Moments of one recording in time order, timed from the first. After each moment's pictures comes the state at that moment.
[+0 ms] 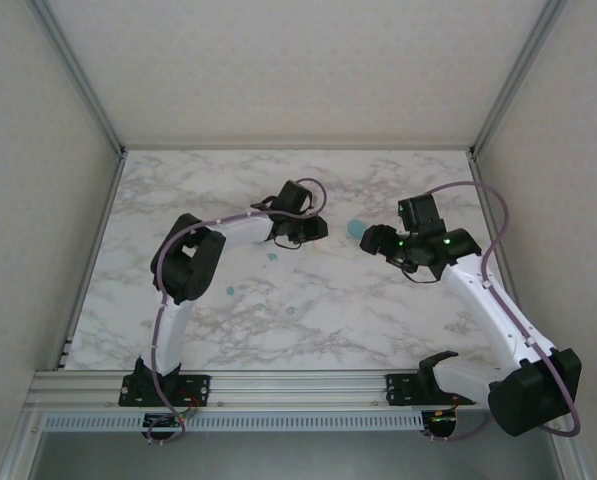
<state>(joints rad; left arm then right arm) -0.65 2.18 1.52 -0.22 0.34 -0.73 0.37 1.16 1.04 -0.85 -0.17 0.68</state>
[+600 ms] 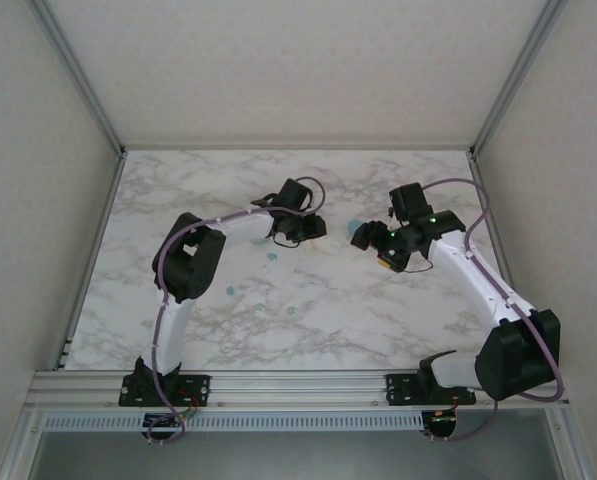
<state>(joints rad) -0.64 2.20 1.56 -0.30 0.29 -0.73 0.34 1.33 1.11 -0.91 -0.27 0.78</state>
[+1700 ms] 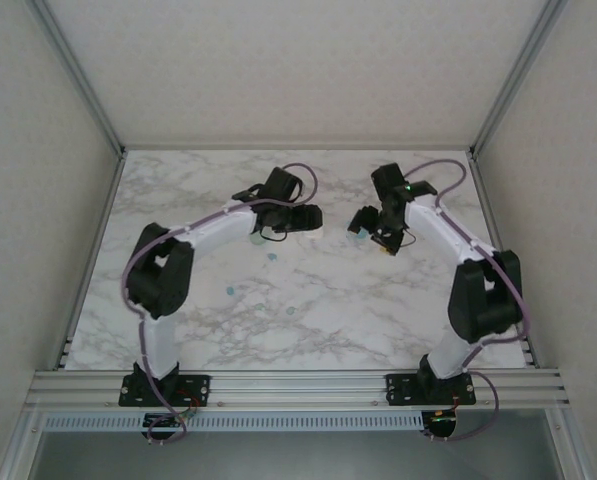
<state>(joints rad) -0.64 1.93 1.47 -0.41 0.18 -0.61 0.34 1.70 1.38 -0.96 -0.13 0.72</state>
